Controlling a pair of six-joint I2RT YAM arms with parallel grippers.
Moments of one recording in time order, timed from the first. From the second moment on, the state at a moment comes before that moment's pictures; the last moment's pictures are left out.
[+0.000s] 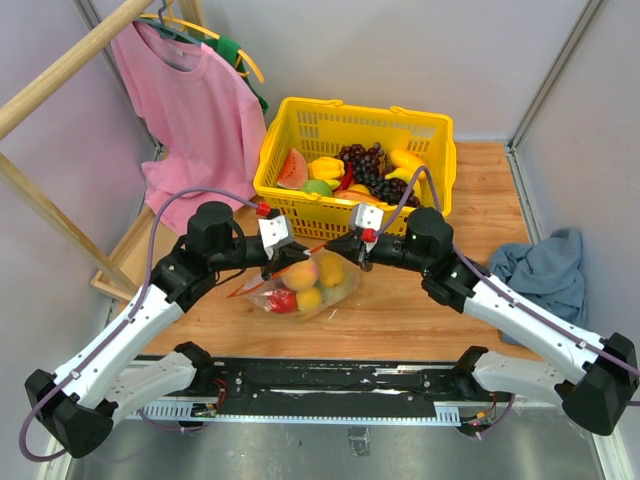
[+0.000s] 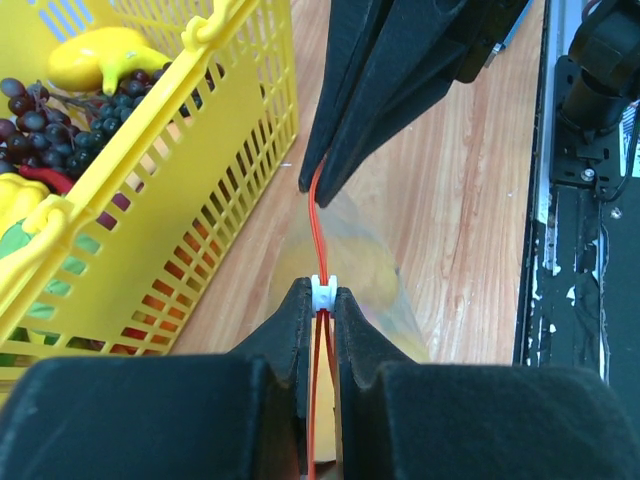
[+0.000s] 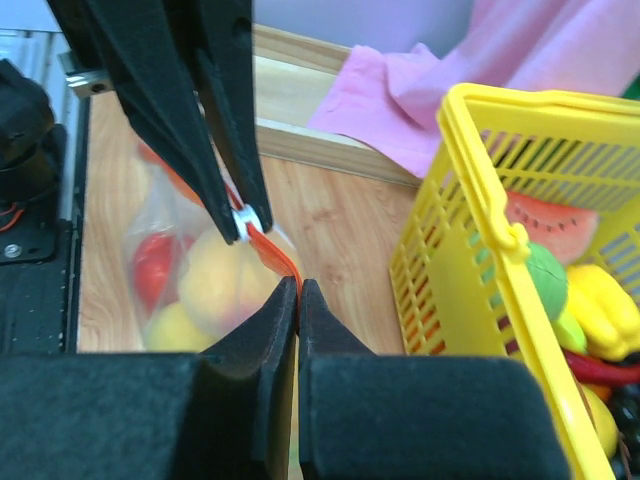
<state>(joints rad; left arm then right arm) -0.59 0.91 0.89 -0.30 0.65 0.33 0.80 1.07 0.87 0.09 -0.50 -0.29</state>
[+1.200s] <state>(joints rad) -0.59 0.83 0.83 -0.28 0.60 0.33 0.80 0.78 0.81 -0.16 0.27 -0.17</state>
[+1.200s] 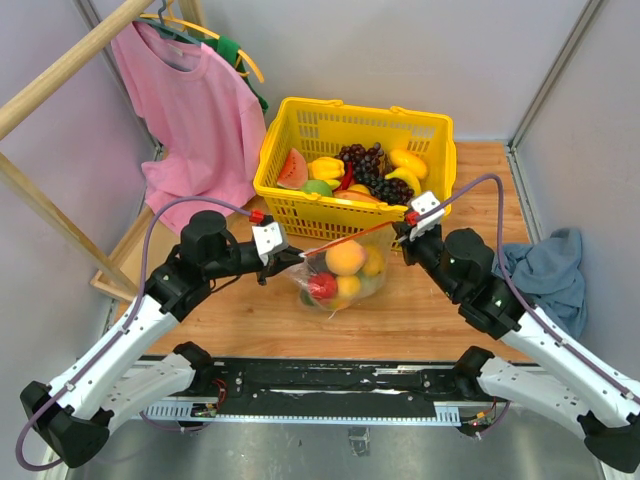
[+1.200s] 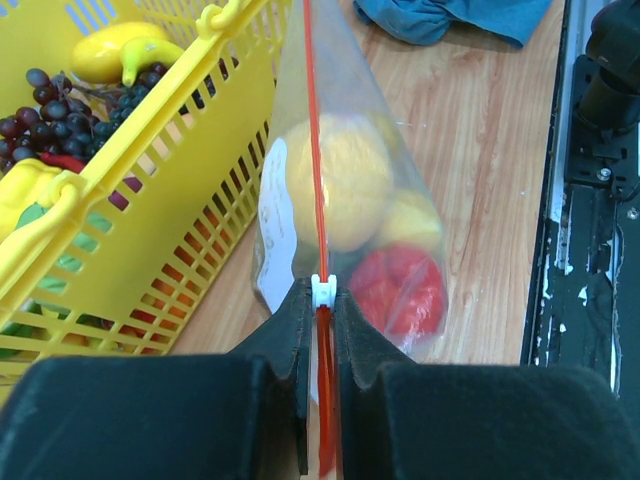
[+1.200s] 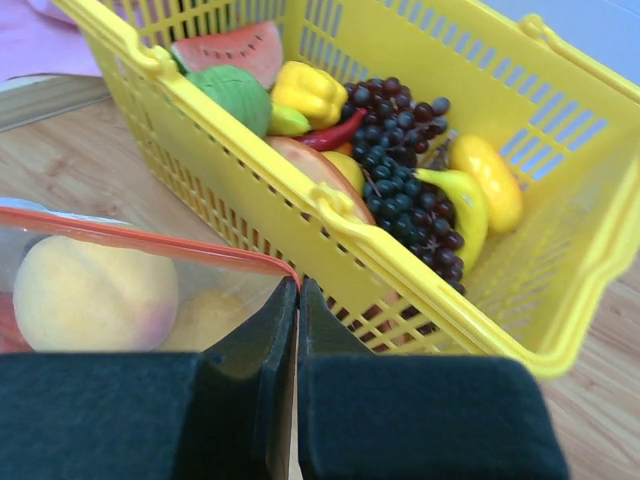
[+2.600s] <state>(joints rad) -0.56 0.99 0.82 -0.31 0.28 0.15 0.76 0.79 0.72 -0.15 0.40 -0.16</state>
